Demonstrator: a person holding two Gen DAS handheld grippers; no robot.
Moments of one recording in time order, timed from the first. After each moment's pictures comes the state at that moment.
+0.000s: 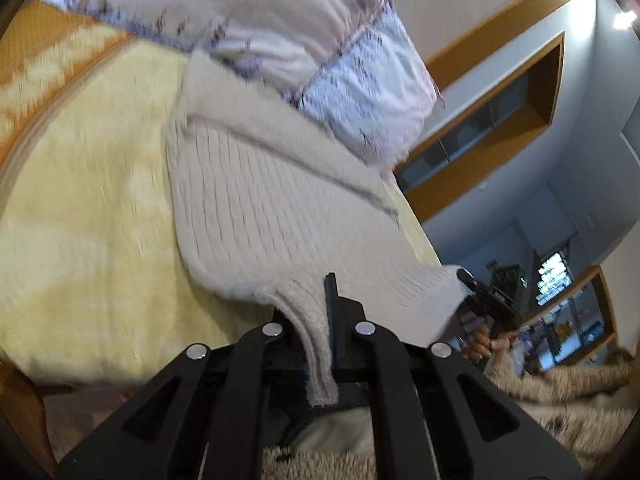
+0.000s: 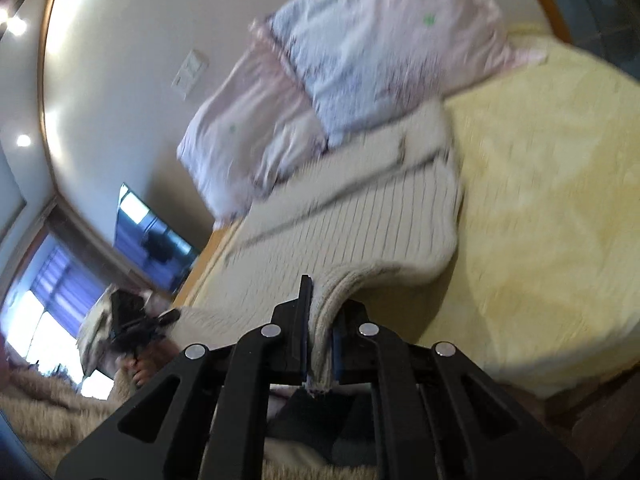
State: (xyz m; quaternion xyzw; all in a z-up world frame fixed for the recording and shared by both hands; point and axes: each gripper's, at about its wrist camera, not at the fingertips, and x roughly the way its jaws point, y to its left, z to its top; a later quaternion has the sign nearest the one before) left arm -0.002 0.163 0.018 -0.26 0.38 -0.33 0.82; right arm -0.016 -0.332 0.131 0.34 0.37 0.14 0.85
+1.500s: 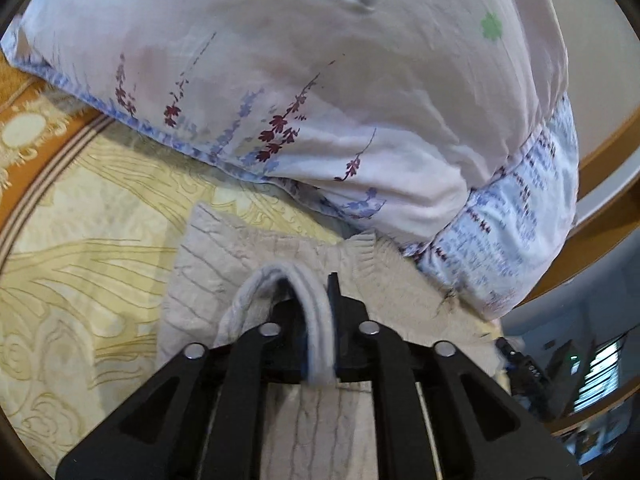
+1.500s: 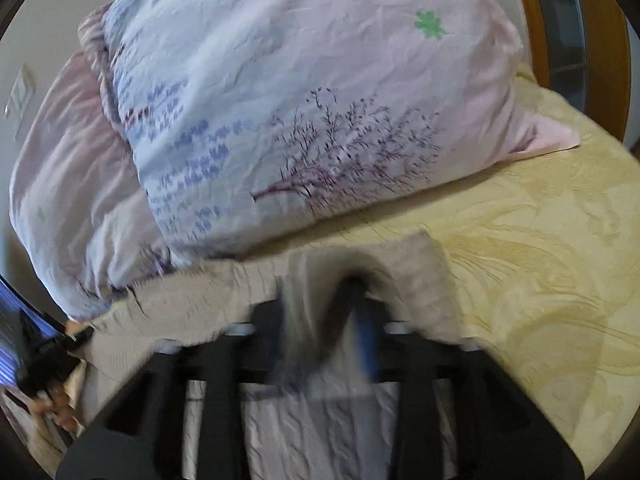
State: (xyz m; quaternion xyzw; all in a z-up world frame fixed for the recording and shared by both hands) left arm 0.292 0.131 0.020 -0.31 0.41 -0.15 0.85; right arm 0.257 -0.355 0.069 0.28 0.42 -0.07 0.86
